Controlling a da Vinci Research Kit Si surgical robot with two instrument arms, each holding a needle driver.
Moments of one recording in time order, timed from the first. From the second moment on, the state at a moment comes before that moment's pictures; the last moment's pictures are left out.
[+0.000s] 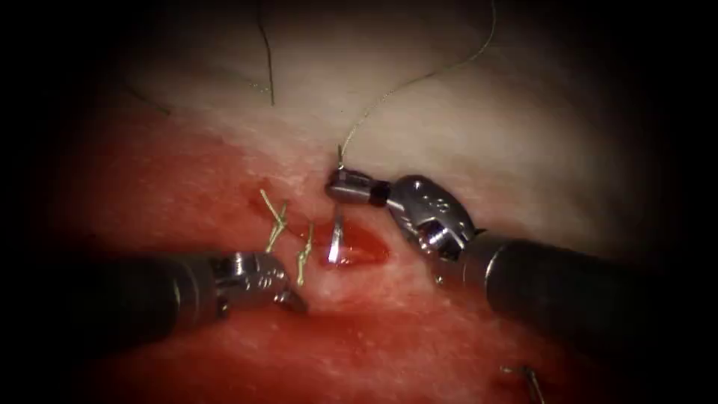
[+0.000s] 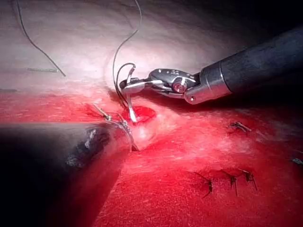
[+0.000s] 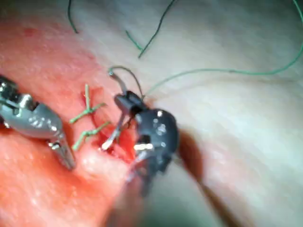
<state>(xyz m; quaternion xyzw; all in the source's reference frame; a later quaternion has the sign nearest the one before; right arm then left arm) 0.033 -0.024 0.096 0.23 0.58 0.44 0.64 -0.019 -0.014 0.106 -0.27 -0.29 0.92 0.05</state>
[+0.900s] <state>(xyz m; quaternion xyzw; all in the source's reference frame) 0.034 -0.028 0.096 0.35 0.54 0.44 0.62 -0.019 -0.014 0.106 -0.27 -0.29 0.92 0.05</state>
